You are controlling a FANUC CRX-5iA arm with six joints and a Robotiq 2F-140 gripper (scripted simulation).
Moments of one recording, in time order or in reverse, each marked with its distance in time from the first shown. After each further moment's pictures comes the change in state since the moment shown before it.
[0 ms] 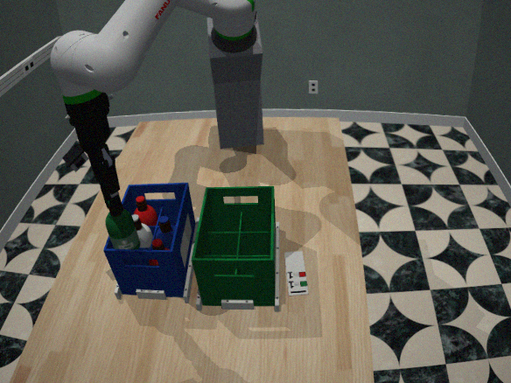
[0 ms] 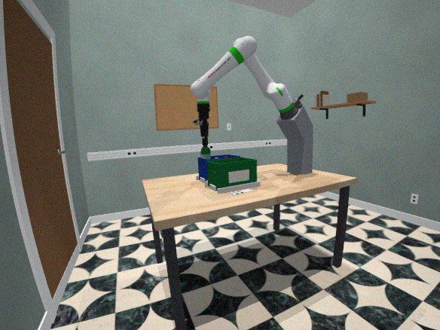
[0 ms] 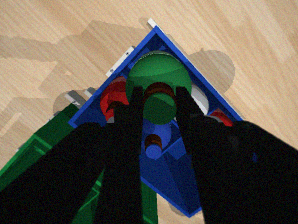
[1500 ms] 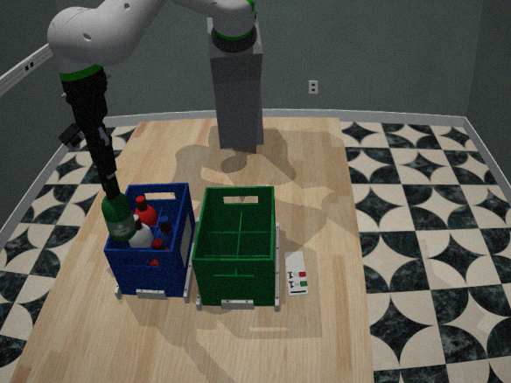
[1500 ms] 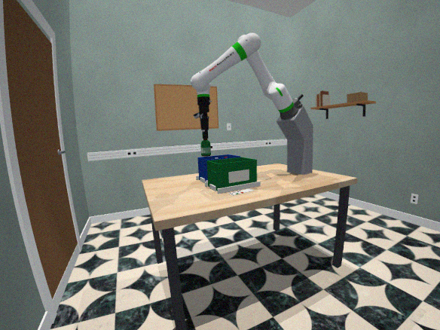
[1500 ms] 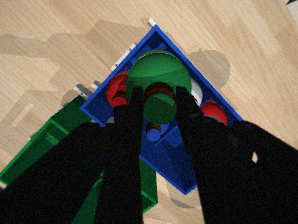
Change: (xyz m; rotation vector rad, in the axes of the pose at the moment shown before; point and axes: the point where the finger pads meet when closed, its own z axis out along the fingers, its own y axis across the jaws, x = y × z) arm -0.005 -0.001 -0.050 0.000 0.000 0.000
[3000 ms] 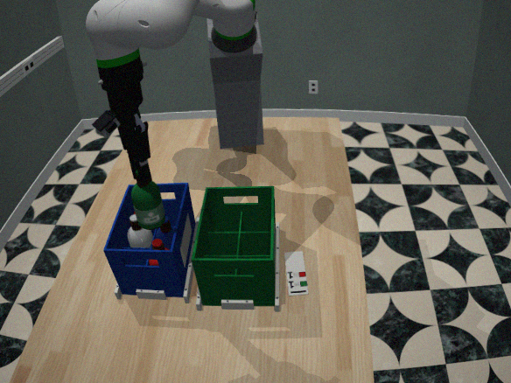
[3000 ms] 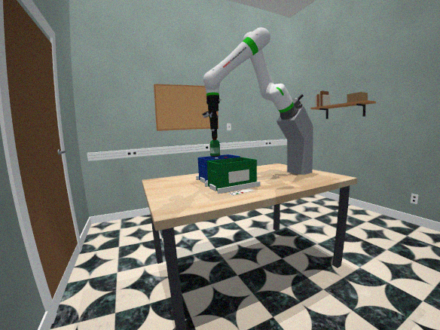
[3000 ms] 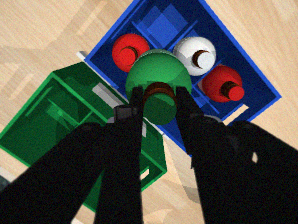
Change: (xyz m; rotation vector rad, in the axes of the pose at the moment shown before) arm -0.080 -0.018 0.000 0.000 0.000 0.000
